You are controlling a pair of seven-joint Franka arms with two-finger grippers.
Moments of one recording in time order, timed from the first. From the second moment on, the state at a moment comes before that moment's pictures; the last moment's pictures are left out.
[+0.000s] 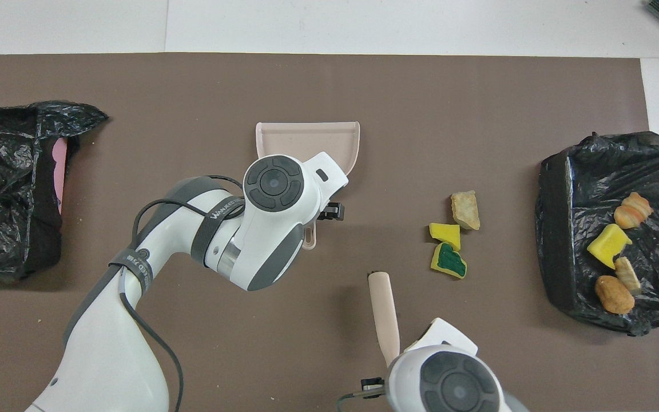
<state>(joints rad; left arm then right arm) -0.57 0.38 -0.08 -1.76 -0.02 2.22 -0.46 0.37 -0.38 0.28 -2.39 0.25 1.81 0.48</state>
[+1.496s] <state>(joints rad) -0.56 0.27 -0.05 -1.75 0.01 1.87 0.28 0.01 -0.08 0.29 -2.36 -0.06 2.08 0.08</state>
